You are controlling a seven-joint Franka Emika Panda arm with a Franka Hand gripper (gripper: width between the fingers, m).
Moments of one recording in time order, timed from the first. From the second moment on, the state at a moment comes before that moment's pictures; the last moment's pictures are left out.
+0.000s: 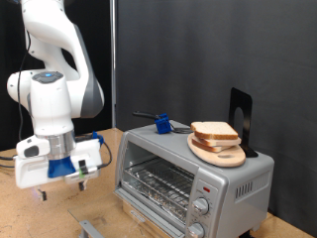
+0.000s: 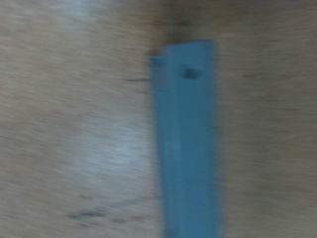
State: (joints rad) arm 0.03 -0.05 -0.29 -2.61 0.29 2.62 0.41
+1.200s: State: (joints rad) arm 0.09 -0.22 -0.22 -2.37 0.67 2.24 0.35
